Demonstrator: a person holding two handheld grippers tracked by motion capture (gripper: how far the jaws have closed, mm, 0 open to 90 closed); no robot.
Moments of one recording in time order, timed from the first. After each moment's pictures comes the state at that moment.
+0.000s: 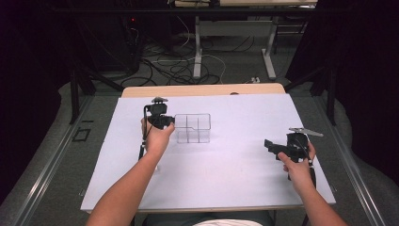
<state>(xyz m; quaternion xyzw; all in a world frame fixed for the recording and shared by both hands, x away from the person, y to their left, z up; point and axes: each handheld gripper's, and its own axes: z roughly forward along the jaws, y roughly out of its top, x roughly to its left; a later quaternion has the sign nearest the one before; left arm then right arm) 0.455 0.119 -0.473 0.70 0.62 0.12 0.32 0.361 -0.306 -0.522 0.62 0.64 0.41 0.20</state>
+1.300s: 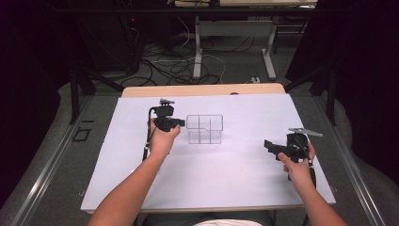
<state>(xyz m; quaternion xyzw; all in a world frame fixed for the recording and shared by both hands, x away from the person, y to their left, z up) 0.443 0.118 -0.469 0.73 0.58 0.06 0.37 0.361 -0.307 -0.524 0.62 0.64 0.41 0.20</state>
